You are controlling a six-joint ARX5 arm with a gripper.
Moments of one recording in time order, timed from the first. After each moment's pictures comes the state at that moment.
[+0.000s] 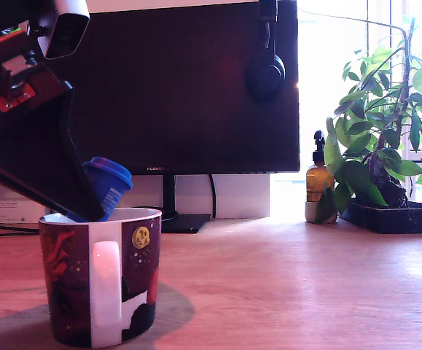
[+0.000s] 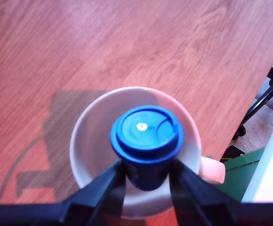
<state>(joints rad) -0.73 1.12 0.63 -0.45 0.24 0.10</state>
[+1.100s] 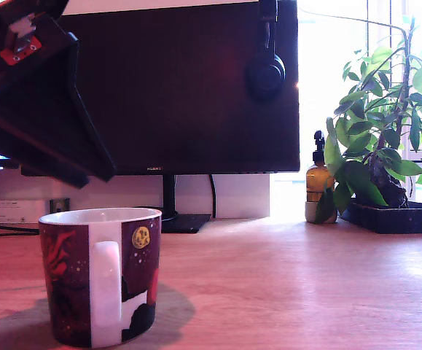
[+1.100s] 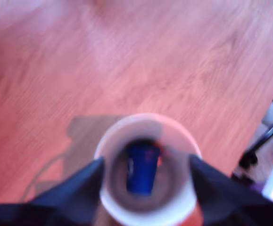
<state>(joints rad) -0.73 1.02 0.63 -0.39 0.20 0.06</state>
